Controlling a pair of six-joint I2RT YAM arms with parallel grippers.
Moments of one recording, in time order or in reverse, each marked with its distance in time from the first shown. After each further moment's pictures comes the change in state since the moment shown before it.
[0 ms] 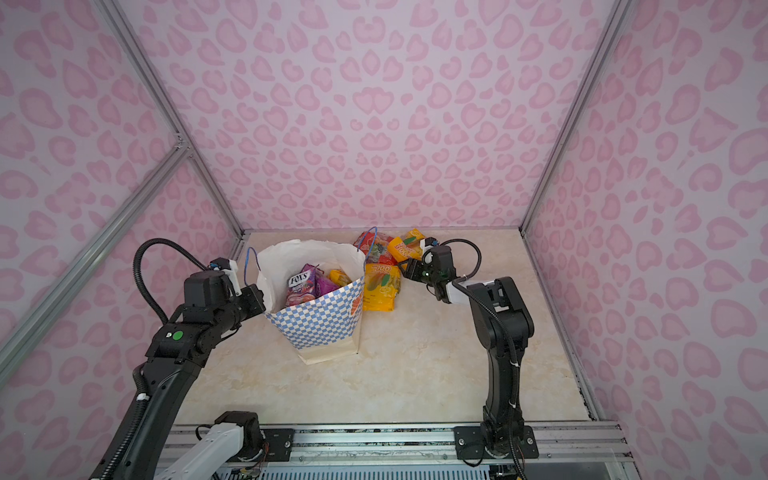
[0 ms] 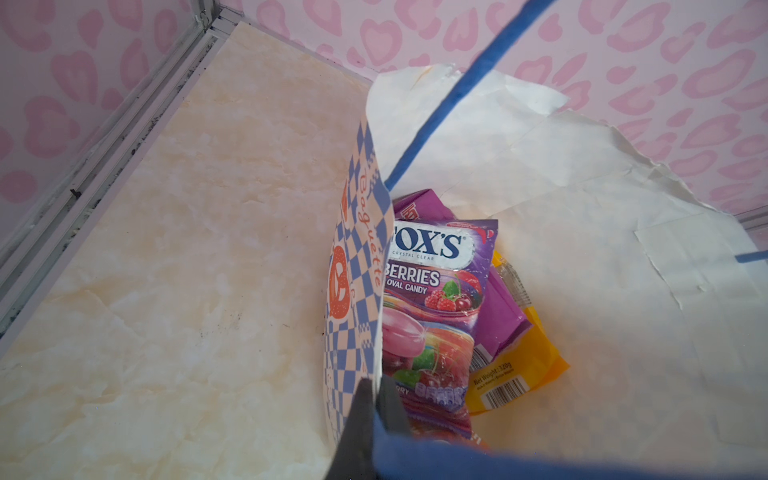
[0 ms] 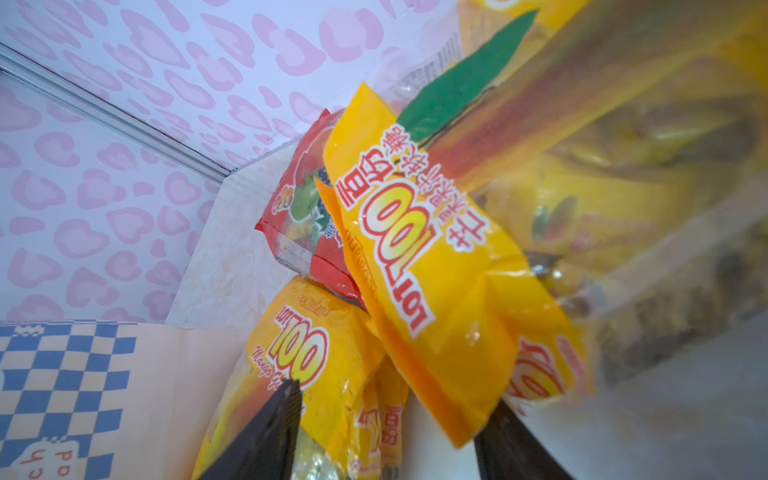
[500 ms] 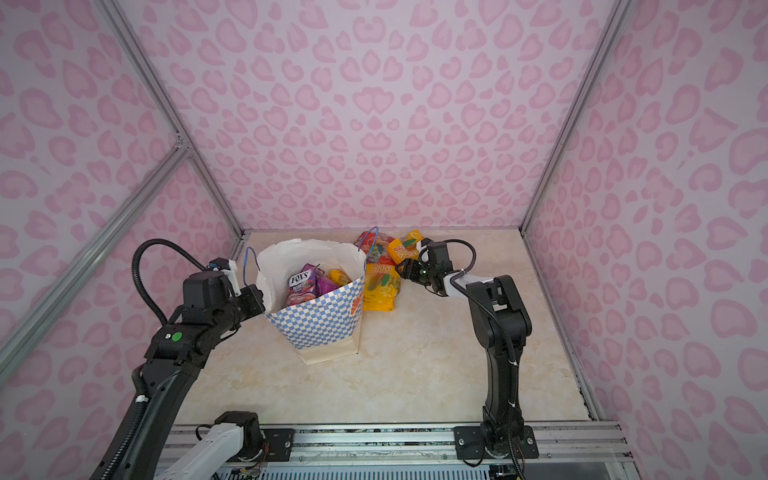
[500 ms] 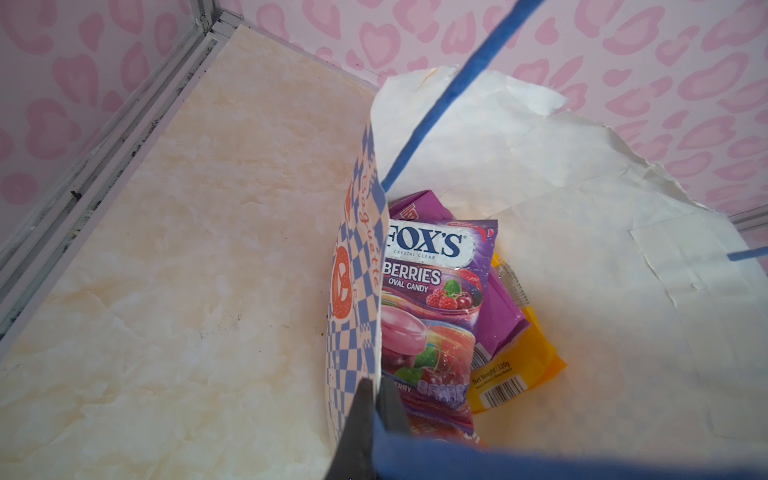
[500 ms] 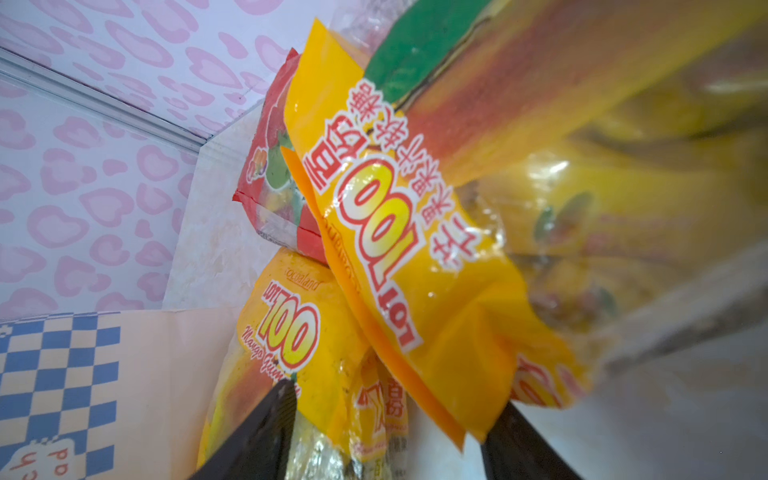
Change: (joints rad) left arm 0.000 -0.008 0.000 0.000 0.000 0.000; right arm 0.011 0.013 0.074 -0.219 -0.017 -0.010
